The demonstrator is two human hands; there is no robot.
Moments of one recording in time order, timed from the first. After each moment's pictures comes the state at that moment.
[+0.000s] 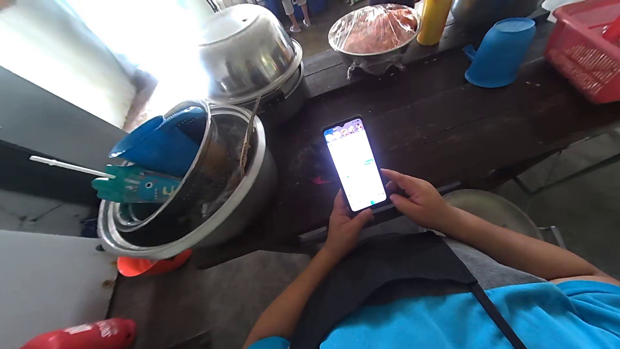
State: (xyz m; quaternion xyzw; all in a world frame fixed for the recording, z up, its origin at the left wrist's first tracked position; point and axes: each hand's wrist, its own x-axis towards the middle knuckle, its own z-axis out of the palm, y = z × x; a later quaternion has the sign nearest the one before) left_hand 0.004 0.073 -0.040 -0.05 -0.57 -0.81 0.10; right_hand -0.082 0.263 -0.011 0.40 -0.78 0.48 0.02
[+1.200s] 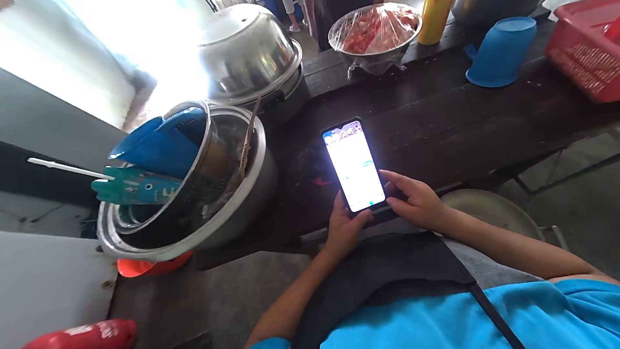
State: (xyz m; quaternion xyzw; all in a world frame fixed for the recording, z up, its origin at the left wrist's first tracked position) left_hand 0.004 0.070 -0.038 -0.01 -0.60 -0.80 0.09; right_hand -0.084 0.257 -0.017 0.41 -0.76 0.50 0.02
